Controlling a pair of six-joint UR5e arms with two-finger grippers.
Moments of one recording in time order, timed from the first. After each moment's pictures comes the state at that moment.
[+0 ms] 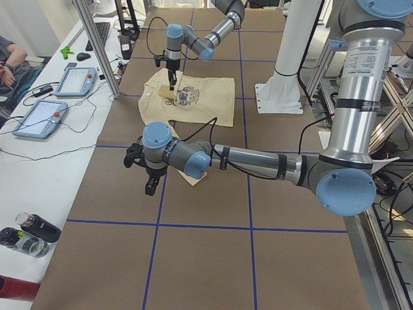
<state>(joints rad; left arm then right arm) -1.43 -1.67 -1.59 -1.91 -2.35 -0.21 0.68 -0.47 1.01 -1.13 1.99 0.86</state>
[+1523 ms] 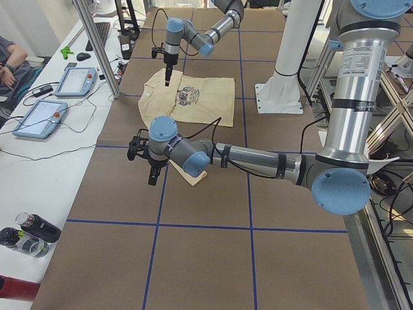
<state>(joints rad) -1.32 -1.65 -1.61 -2.12 -2.28 -0.55 0.72 -0.51 1.14 -1.23 1.95 1.13</state>
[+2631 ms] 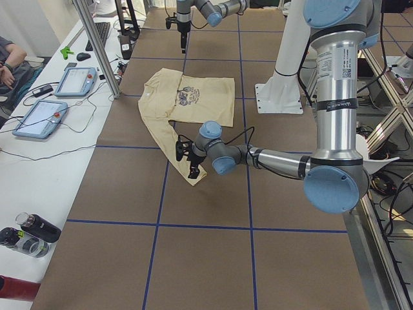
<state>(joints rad) -0.82 -1.48 -1.69 -2.37 -1.82 -1.19 0.87 -0.91 1.71 -1.73 2.10 0.87</state>
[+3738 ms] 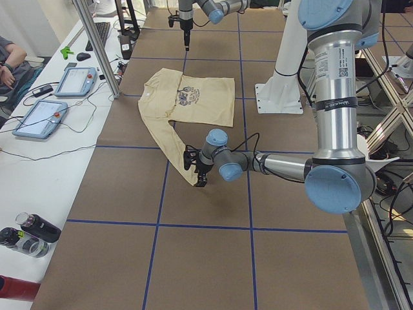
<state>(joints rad) -0.75 -1.45 -1.67 -2.37 -1.79 -1.20 0.88 -0.94 1.75 -1.76 2.14 0.84</state>
